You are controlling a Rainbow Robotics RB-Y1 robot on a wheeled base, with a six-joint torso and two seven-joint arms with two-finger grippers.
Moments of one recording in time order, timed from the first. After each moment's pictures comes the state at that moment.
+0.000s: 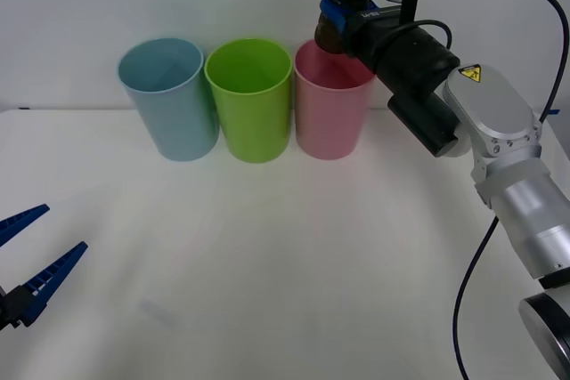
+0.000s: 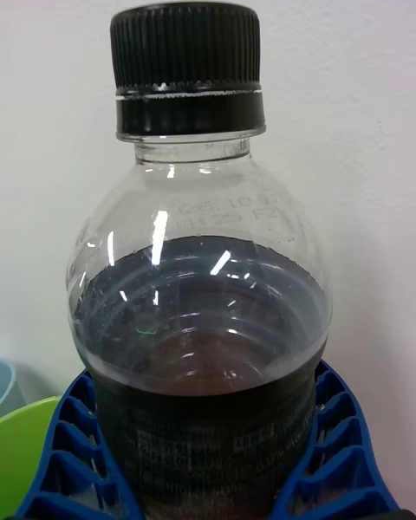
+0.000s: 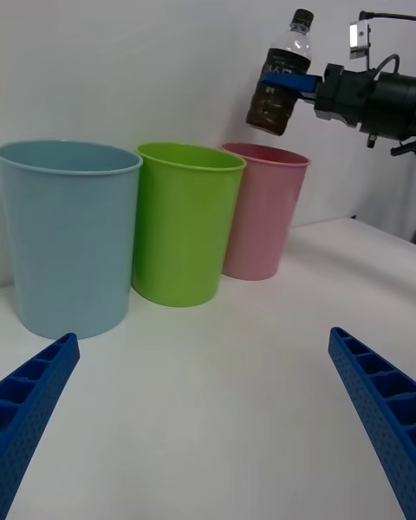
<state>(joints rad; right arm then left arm) -0.75 -0.35 0.20 -1.20 1.25 -0.22 -0.31 0.35 0.40 0.52 -1.66 -0.96 -1.22 0.00</state>
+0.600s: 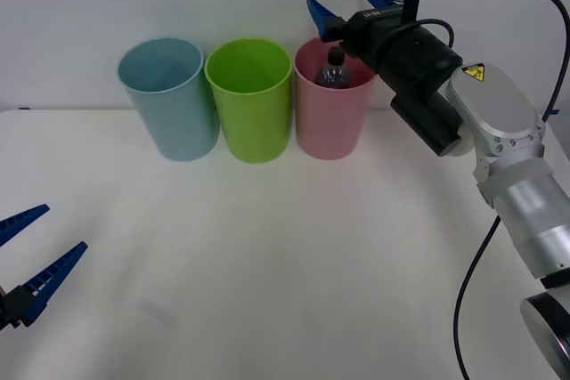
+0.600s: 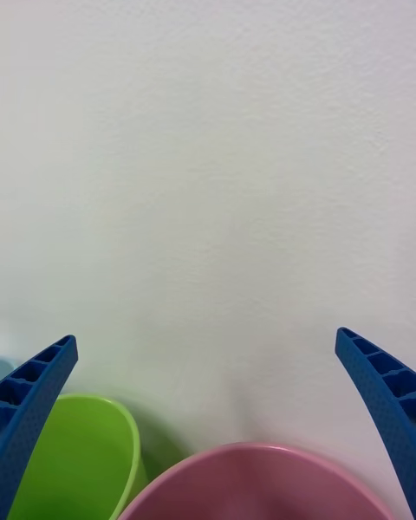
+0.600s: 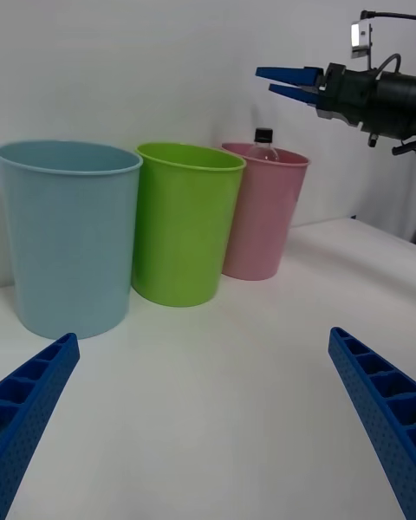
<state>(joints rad) -0.75 -0.35 0.19 -1.20 1.25 -0.24 -0.30 0.35 0.40 0.52 -1.66 -0.96 -1.22 0.00</state>
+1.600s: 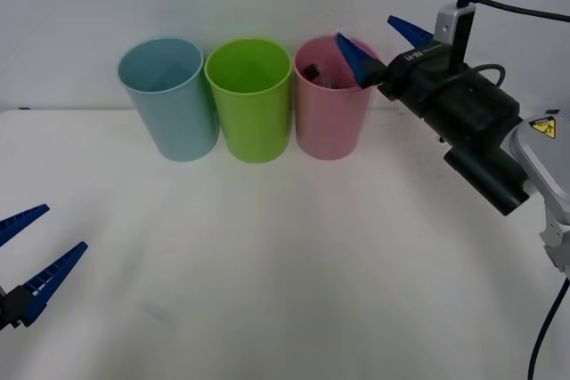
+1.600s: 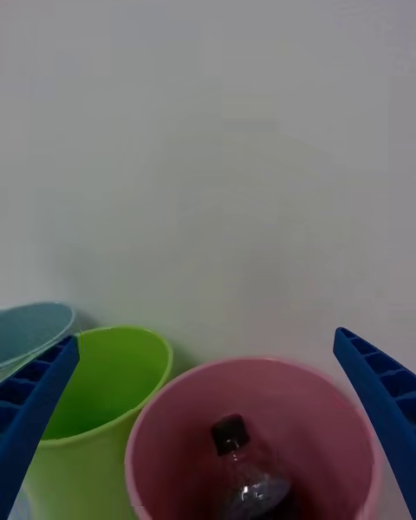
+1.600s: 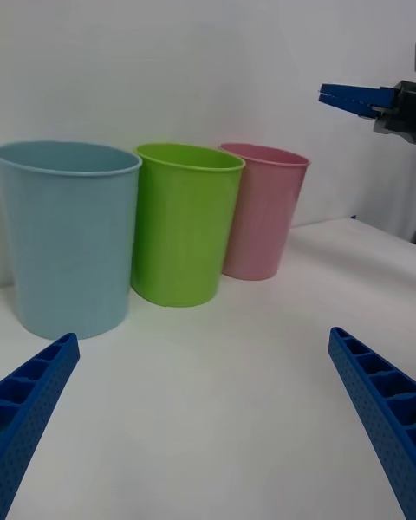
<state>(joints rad) -0.41 -0.52 0.18 -1.60 1.19 -0.31 -0.31 0.35 0.40 0.52 -1.66 -0.96 -1.22 0.00</state>
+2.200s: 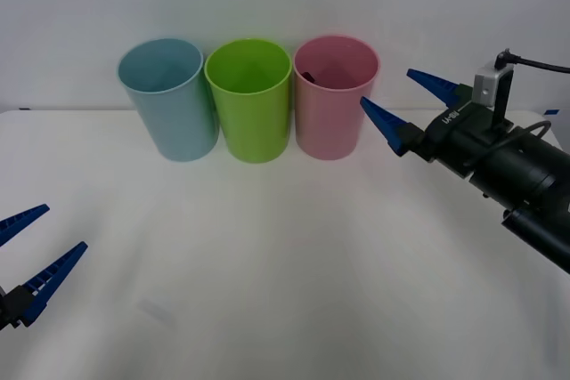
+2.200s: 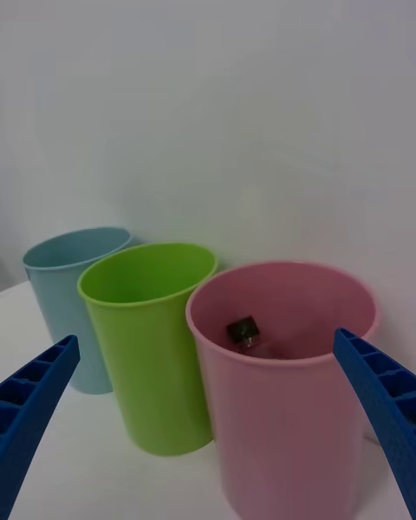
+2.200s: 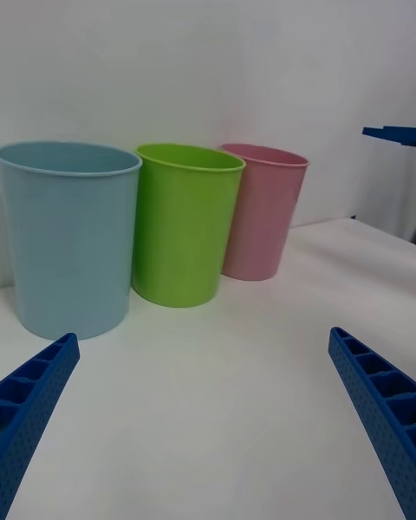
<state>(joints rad) -0.14 -0.62 0.10 -1.79 1.12 -0.49 -0.27 0.35 0.40 0.52 -1.66 -0.96 -1.22 0.00</state>
